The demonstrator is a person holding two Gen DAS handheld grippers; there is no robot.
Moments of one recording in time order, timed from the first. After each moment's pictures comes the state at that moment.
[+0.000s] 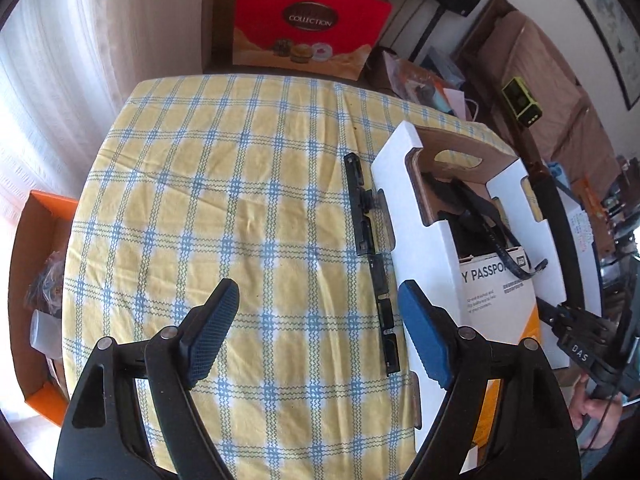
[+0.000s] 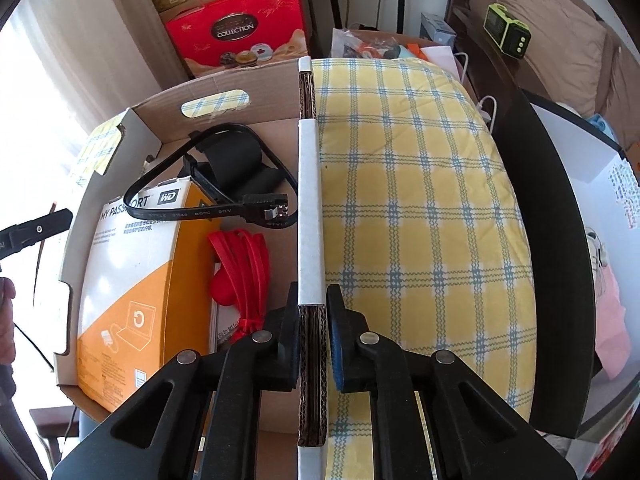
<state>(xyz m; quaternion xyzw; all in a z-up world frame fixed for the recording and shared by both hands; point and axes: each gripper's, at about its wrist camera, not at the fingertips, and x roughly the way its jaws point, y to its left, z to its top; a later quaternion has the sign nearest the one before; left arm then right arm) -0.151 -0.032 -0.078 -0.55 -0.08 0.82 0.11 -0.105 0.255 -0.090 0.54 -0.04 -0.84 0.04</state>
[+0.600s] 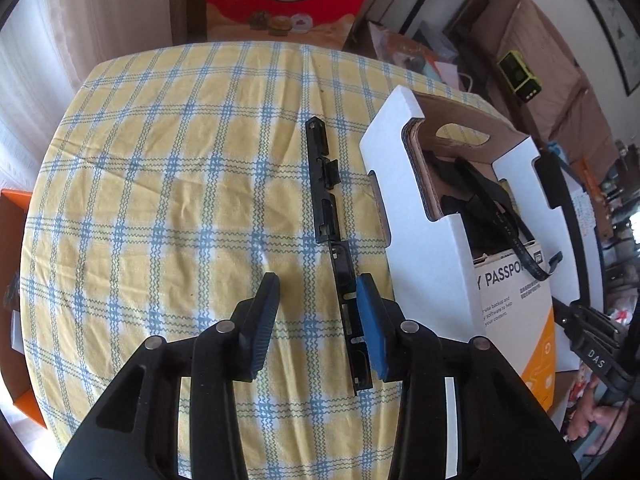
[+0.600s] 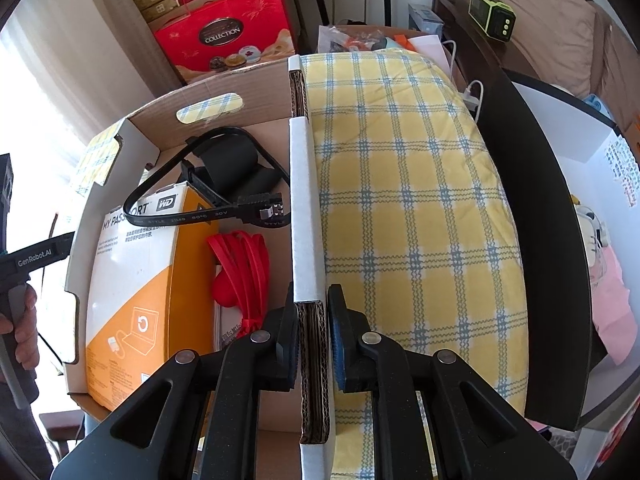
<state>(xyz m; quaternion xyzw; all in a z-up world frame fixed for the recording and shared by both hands) -0.159 0.003 -0.101 -0.58 -0.08 0.80 0.13 -0.098 0.275 -0.089 0.54 -0.06 -0.84 0.03</state>
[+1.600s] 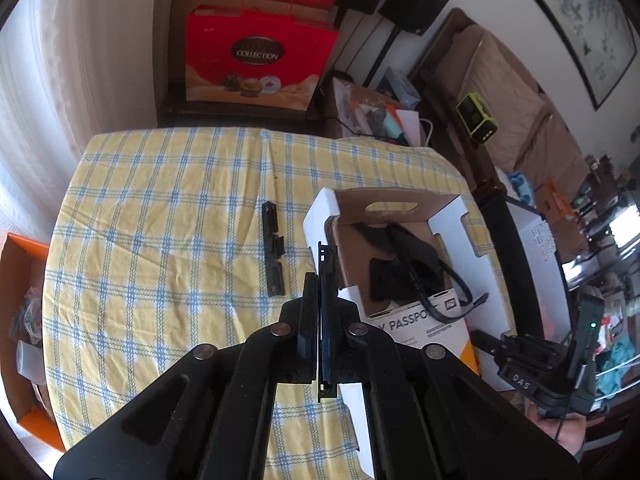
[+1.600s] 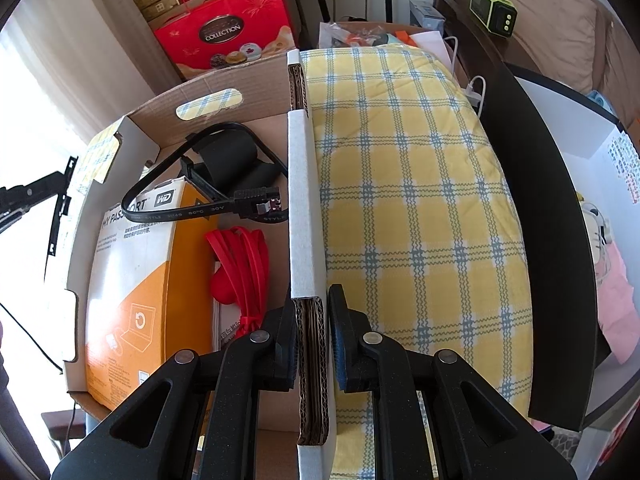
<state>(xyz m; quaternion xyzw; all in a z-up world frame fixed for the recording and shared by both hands) -0.163 0.008 -0.024 -0.51 -0.10 0.84 0.17 -0.099 0.276 -0.093 0.55 -0.07 -0.83 0.04</state>
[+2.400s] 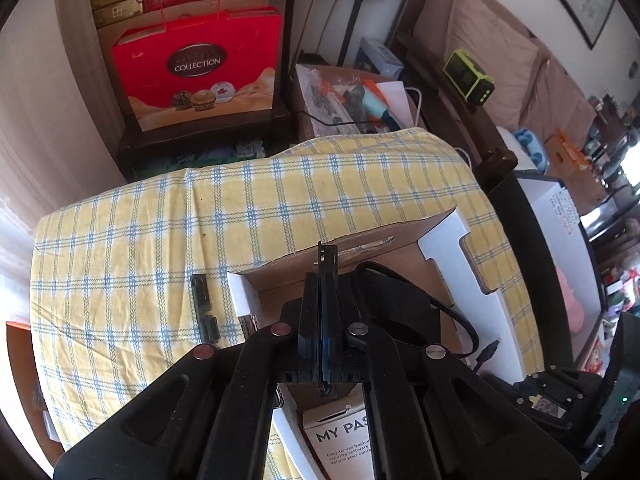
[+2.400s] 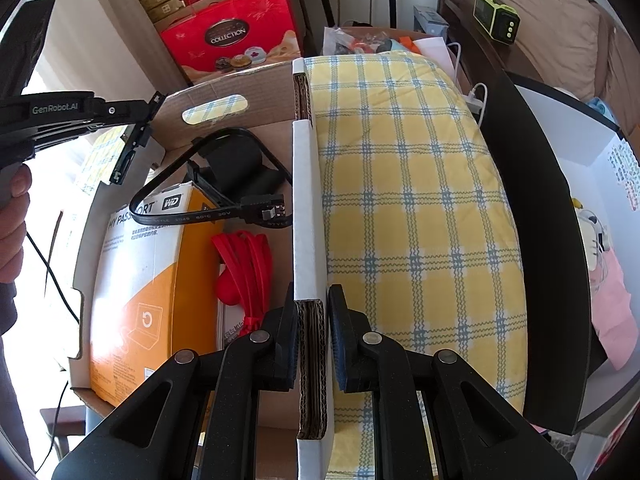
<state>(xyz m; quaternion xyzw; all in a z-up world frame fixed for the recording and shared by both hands) -0.226 0.101 -0.041 -0.53 0.01 0.83 0.19 -0.097 0.277 -0.088 0.54 -0.06 -0.84 0.04</state>
